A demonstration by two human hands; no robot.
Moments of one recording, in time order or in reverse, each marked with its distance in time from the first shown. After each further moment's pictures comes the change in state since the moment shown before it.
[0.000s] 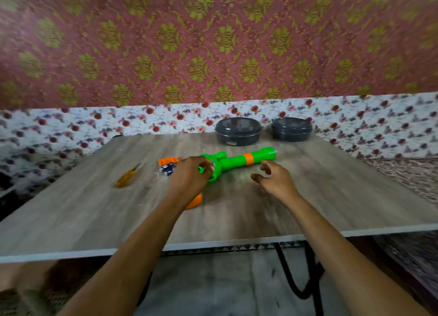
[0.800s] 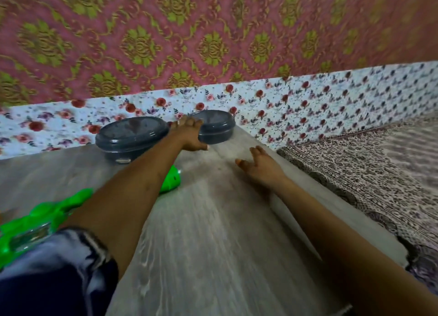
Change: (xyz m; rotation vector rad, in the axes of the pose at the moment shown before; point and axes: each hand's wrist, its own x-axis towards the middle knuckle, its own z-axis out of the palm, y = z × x) left_hand 0.273 0.120 0.259 0.544 -0.548 0.332; right_hand 0.143 0.159 -0.111 -0.410 -0.051 0.210
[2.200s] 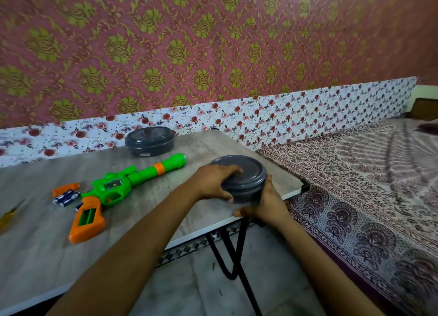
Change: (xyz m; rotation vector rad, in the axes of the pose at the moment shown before) left_hand -0.293 0.109 -0.034 -0.118 0.104 0.528; right_hand -0.253 0.006 -0.014 0.283 0.133 0.086
